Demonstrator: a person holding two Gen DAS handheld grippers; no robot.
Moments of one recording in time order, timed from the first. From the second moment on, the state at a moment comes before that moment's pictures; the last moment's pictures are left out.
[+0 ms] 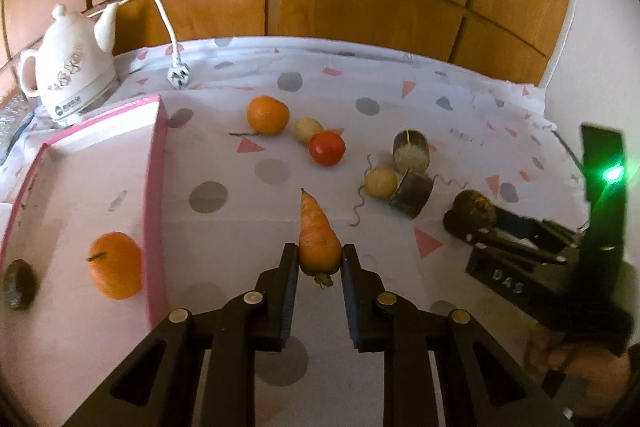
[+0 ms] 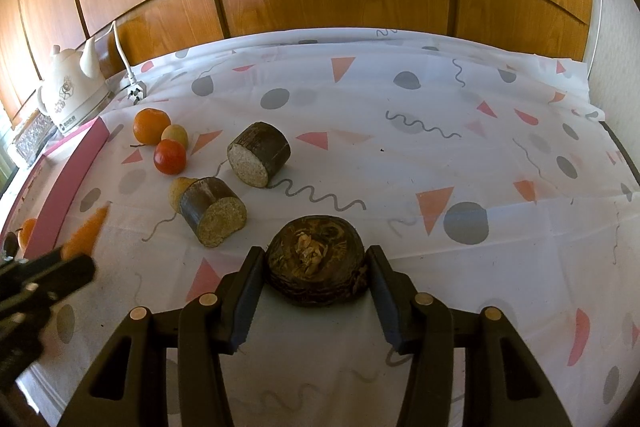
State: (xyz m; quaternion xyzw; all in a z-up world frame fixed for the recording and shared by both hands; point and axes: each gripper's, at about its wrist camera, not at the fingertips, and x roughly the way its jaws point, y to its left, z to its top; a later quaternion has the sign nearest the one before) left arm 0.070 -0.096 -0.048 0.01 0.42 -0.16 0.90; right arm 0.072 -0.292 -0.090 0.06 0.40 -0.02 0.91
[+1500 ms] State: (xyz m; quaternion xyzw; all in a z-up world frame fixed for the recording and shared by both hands) left arm 0.082 0.095 -0.005 -0.09 0.36 0.03 0.93; right arm 0.054 -0.097 -0.029 -0.02 0.40 0.29 0.87
